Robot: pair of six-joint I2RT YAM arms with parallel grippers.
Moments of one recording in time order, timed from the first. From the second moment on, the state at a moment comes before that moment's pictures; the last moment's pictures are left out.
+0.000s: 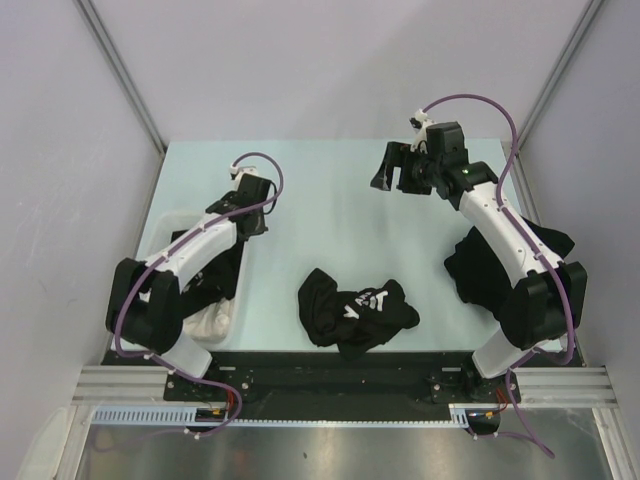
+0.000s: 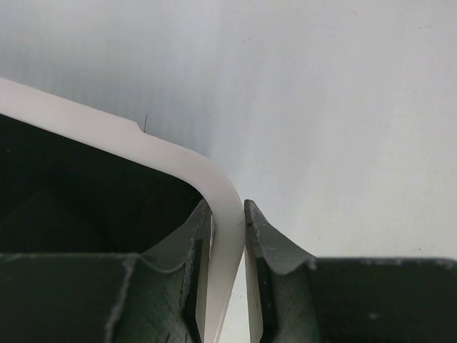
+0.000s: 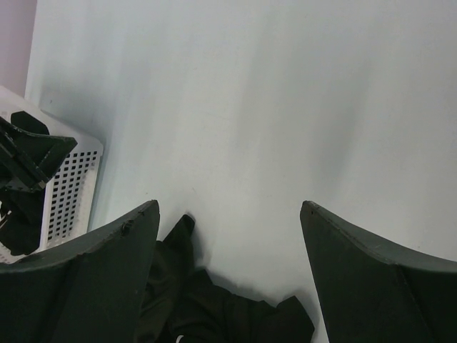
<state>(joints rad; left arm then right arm) -0.37 1.56 1.14 -0.50 -0.44 -0.39 0.31 1.60 1.52 -0.54 -0.27 0.37</state>
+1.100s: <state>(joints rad) -0.37 1.62 1.09 -0.45 -0.47 -0.38 0.31 1.60 1.50 -0.53 -0.28 0.38</state>
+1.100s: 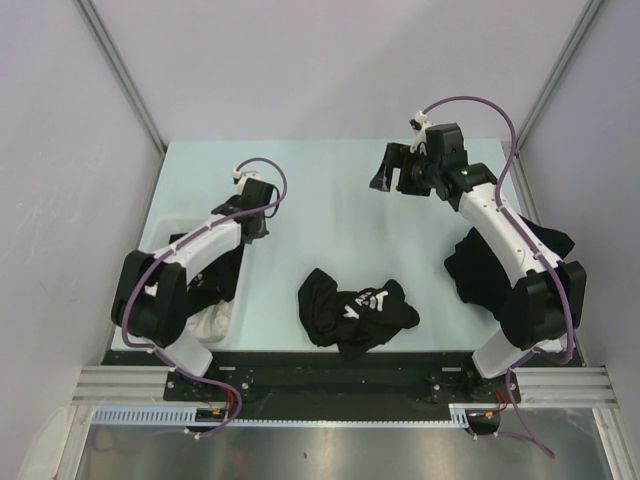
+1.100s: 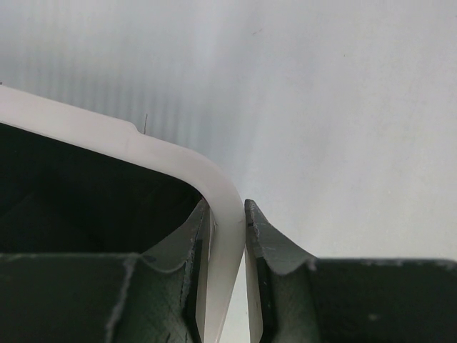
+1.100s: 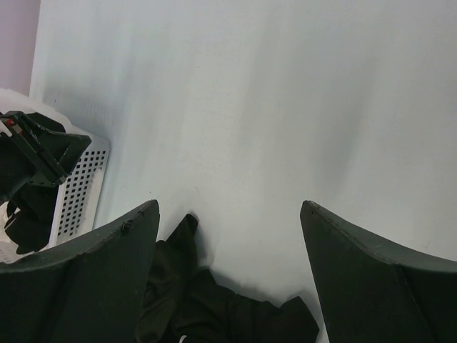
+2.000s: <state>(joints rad) -0.31 1.60 1.06 -0.40 -0.51 -0.36 0.31 1.60 1.49 -0.51 -0.29 0.39</state>
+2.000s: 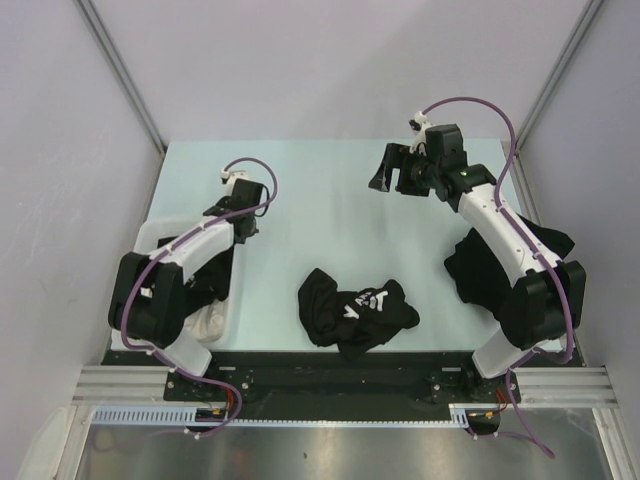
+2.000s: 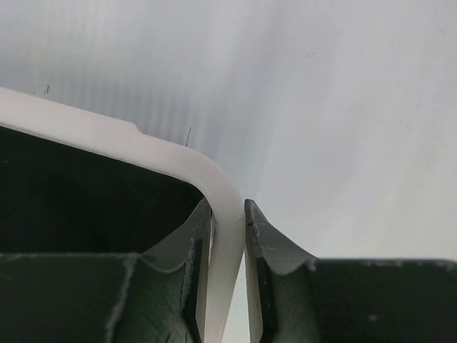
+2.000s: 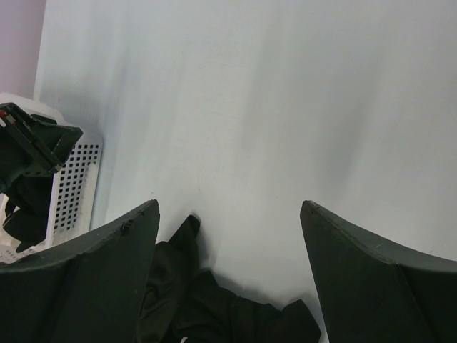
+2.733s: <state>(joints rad) -0.24 1.58 1.02 -0.36 -0.52 -0.35 0.31 1.60 1.49 -0.50 -0.30 0.40</state>
